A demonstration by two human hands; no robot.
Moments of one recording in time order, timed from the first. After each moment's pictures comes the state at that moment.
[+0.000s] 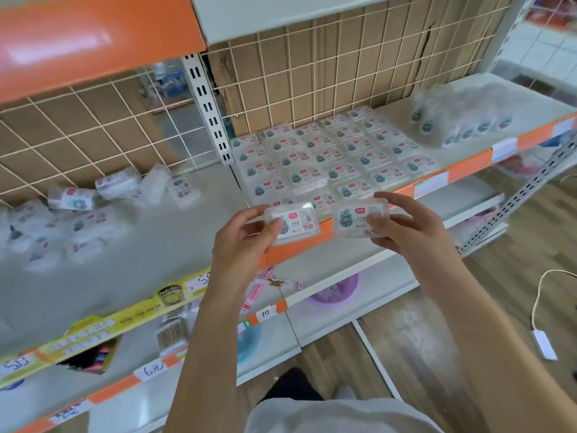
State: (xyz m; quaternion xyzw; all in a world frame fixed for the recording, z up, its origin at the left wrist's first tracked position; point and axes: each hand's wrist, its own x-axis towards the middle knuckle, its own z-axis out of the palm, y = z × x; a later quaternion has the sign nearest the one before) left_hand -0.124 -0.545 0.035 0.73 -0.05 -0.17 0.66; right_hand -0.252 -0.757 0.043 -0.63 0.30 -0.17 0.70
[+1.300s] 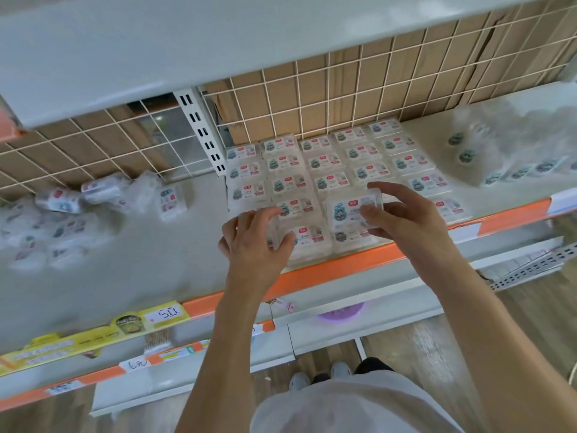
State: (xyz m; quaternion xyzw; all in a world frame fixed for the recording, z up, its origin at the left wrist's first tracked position) left_hand -0.072 -0.656 -0.001 0.95 -0.10 0.02 0.28; right_hand -0.148 -0.879 0.031 -0.69 0.22 -0.08 0.68
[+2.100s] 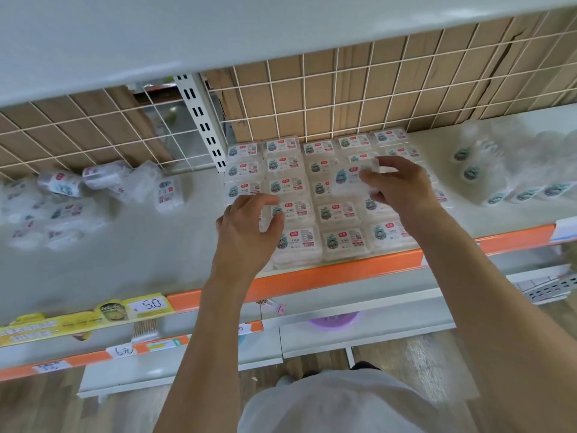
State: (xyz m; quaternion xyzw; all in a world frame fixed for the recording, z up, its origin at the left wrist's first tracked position) left_hand -0.062 -0.672 0.025 0.94 -0.11 0.04 0.32; right_hand -0.069 -0.927 0.025 -0.73 0.26 -0.09 0.63
